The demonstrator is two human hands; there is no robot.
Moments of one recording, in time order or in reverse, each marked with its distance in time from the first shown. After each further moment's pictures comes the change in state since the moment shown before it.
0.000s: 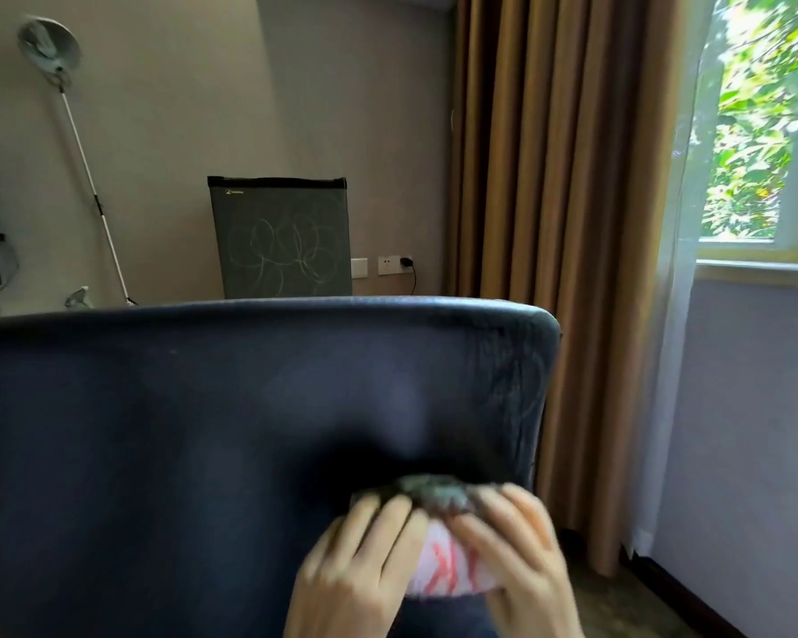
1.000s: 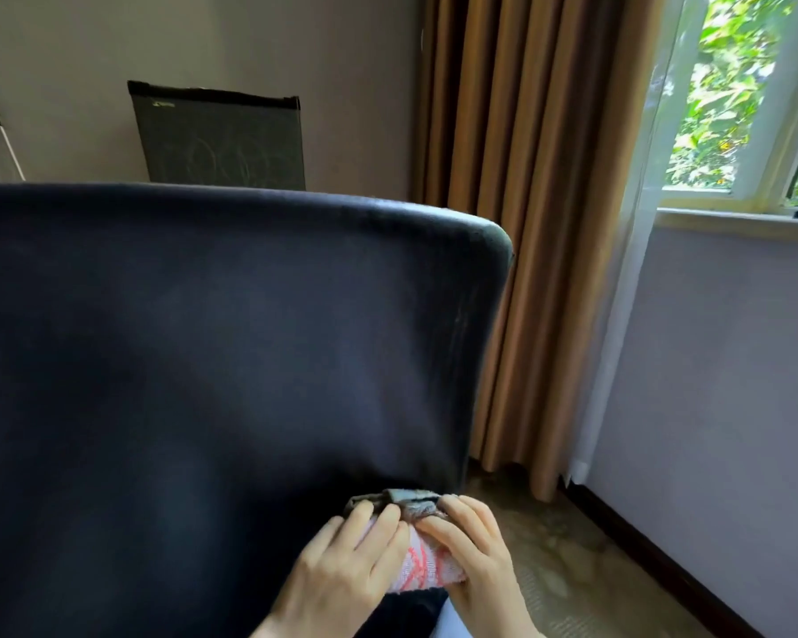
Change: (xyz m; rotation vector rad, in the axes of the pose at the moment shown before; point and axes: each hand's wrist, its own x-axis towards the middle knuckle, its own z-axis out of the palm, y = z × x) left_hand -0.071 0.028 0.069 0.093 -0.124 0.205; right_hand -0.063 -0.030 -0.001 0.002 -0.235 0.203
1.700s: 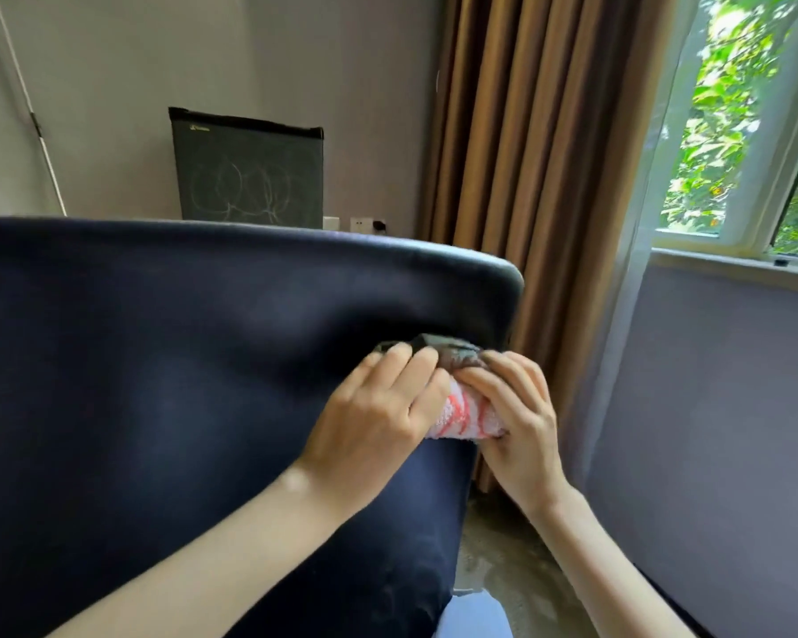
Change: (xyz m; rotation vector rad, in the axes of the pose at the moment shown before) left_hand 0.127 -0.062 -0.067 0.007 0.156 -0.037; right_hand 0.155 -0.036 -0.089 -0.084 0.241 -0.136
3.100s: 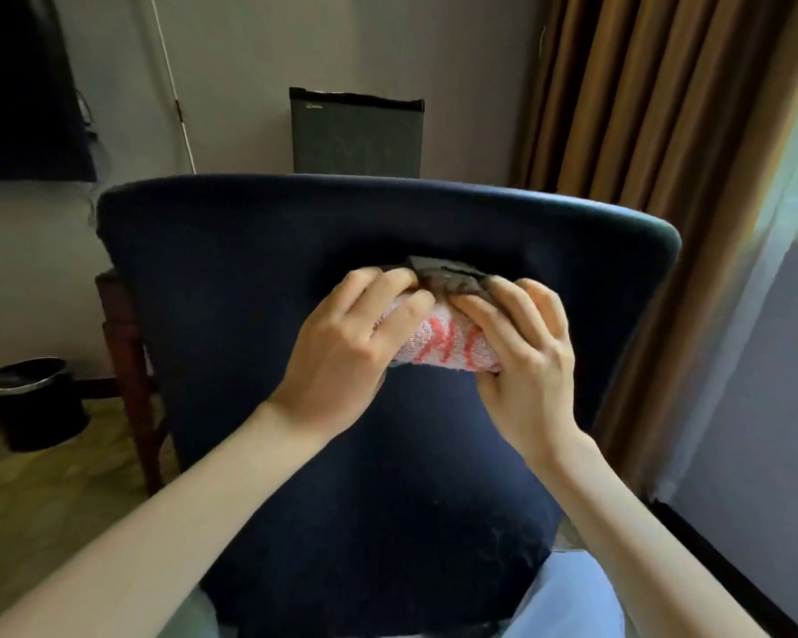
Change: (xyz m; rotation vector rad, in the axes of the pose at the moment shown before) left_hand -0.053 -0.092 -0.097 -0.001 -0.078 -0.157; right_hand 0.045 -0.123 0.051 -0.073 0.066 -0.101
